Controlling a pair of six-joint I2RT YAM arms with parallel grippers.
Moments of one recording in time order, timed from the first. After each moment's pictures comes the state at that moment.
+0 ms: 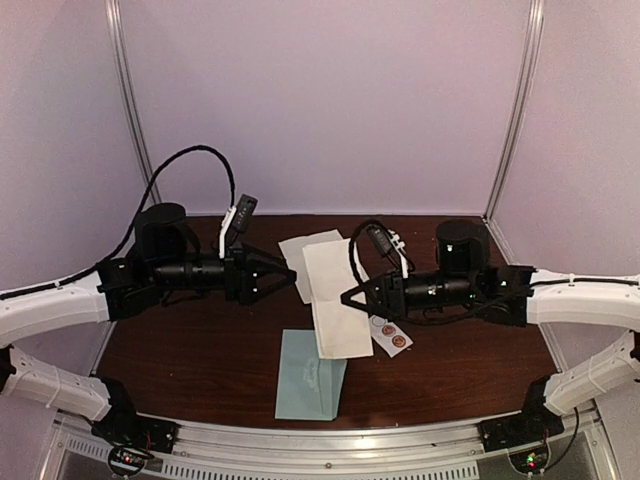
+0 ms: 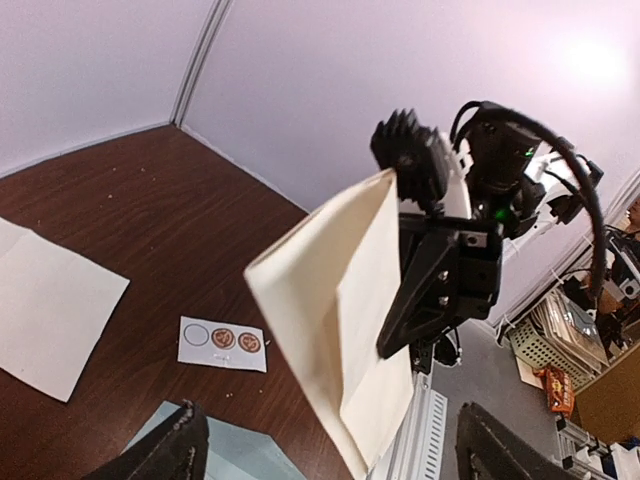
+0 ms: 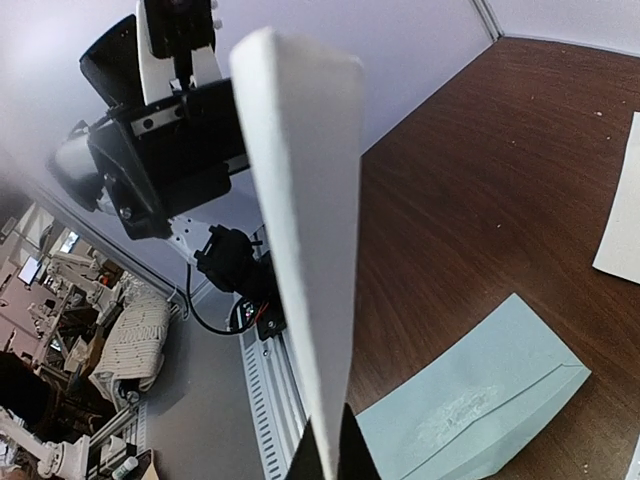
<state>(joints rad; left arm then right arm) -0.84 1.13 0.78 0.14 0.49 -0.42 0.93 1.22 0.82 0.13 -0.47 0.55</state>
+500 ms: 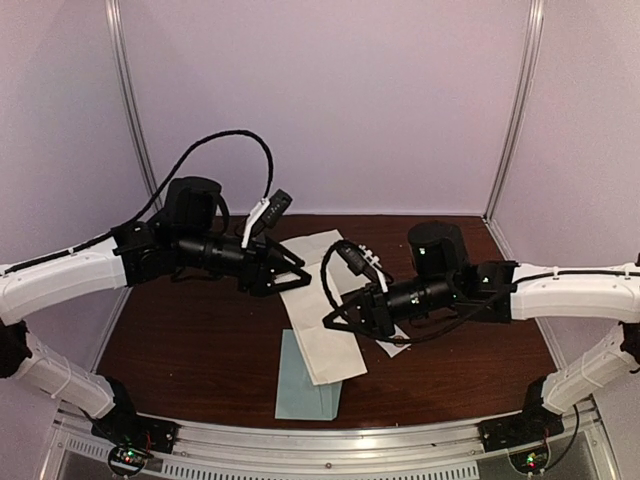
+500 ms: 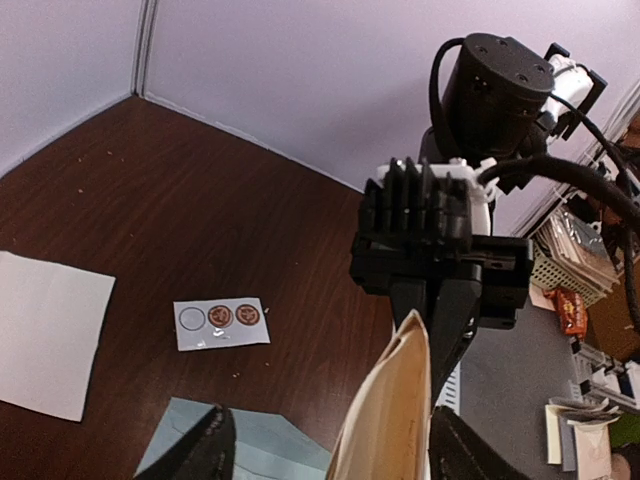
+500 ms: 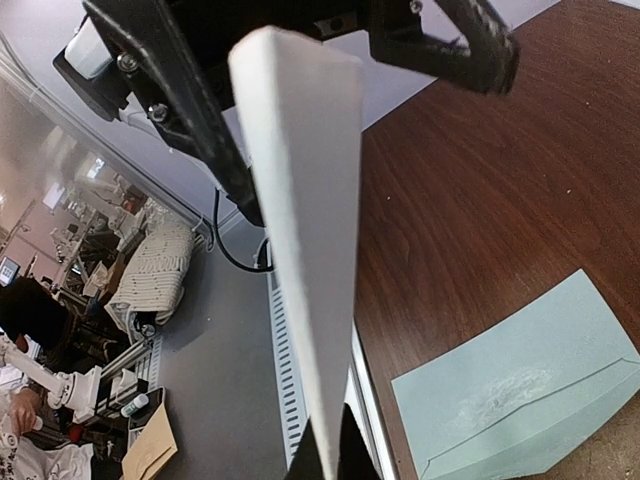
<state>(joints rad) -0.84 1.29 1.09 -0.19 0.61 -0.18 1.00 1.34 0.93 0.03 -0.60 0.46</state>
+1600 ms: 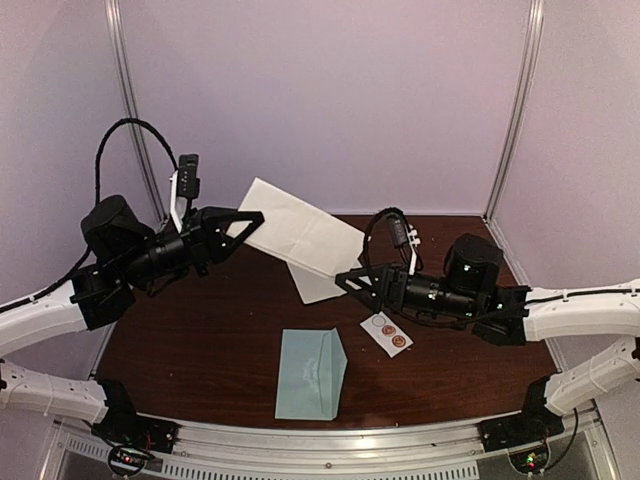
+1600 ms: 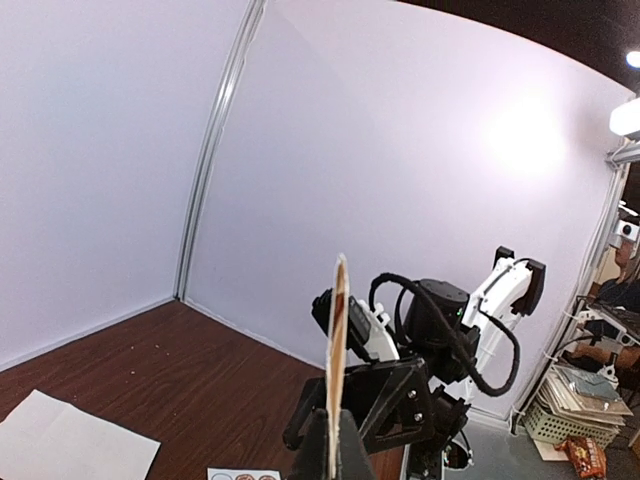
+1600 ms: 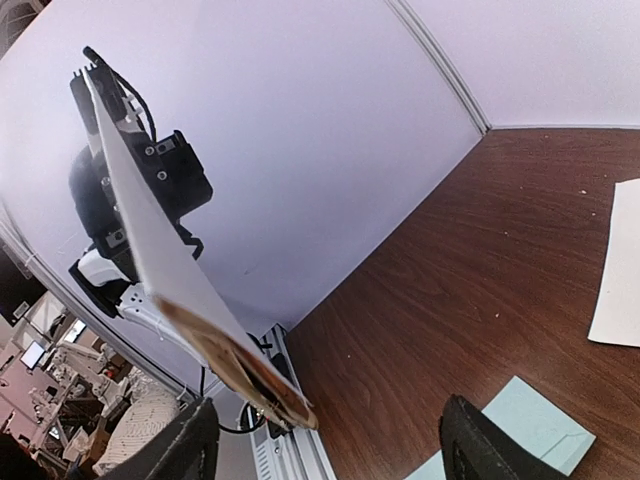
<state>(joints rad) -0.84 0.98 0.80 0.37 0.40 -0.37 0.99 1.22 0.70 0.49 -0.25 0.68</state>
